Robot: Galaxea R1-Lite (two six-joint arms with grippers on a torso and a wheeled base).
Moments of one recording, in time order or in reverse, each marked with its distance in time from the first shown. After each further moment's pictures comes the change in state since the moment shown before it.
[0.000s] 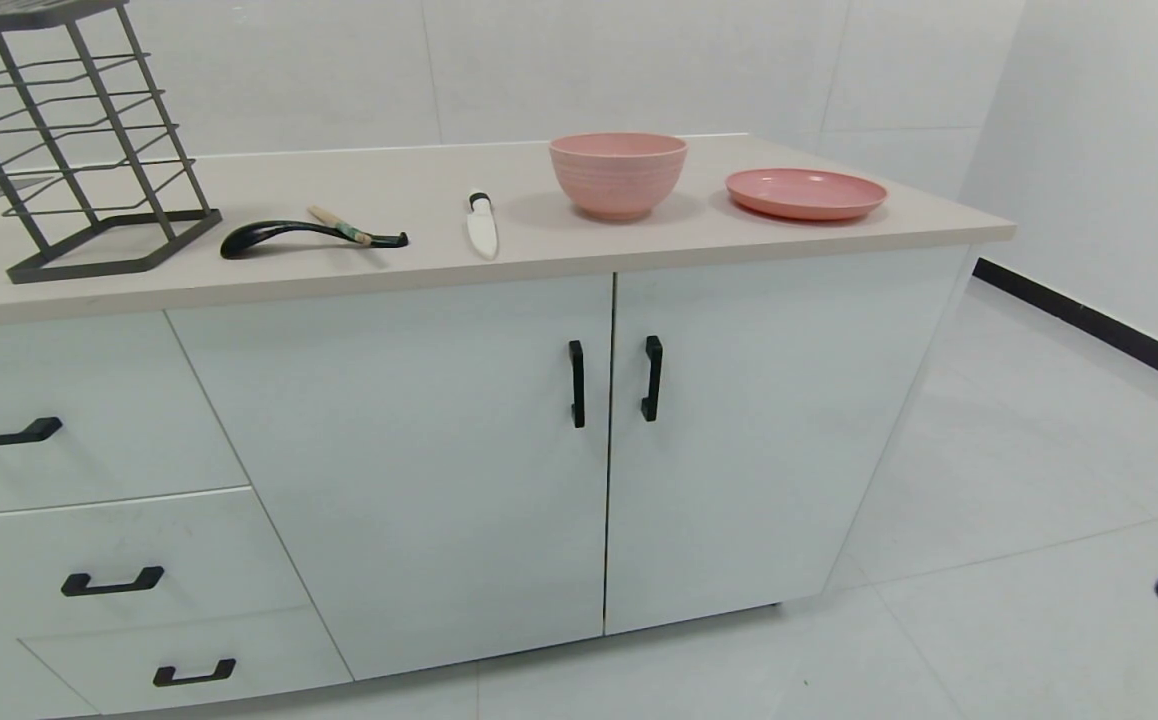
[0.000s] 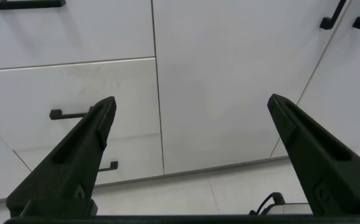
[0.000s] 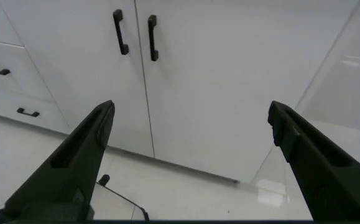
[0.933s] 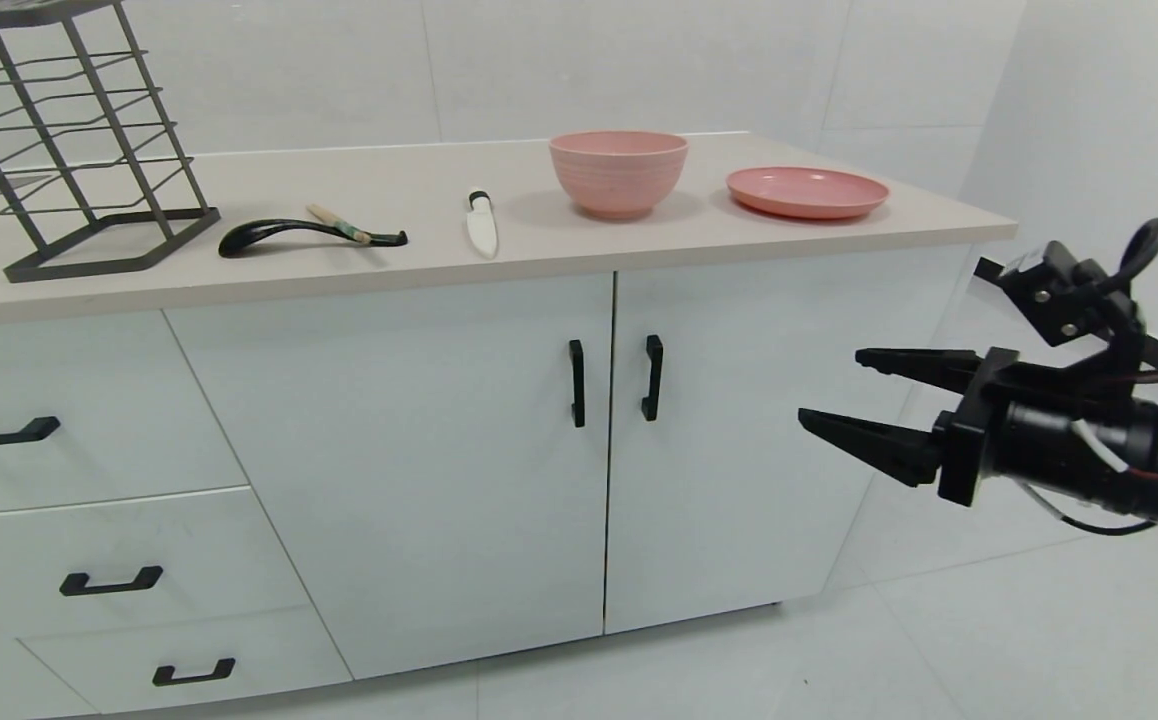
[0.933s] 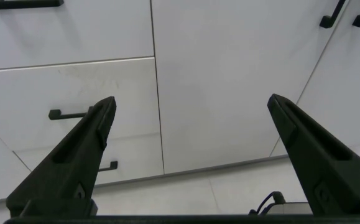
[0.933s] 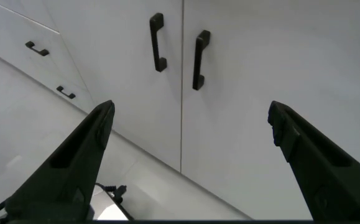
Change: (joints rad) left arm -0.001 0.000 0.000 0.001 -0.002 0.002; right arm 0.226 0.777 -0.251 -0.421 0.074 -0.033
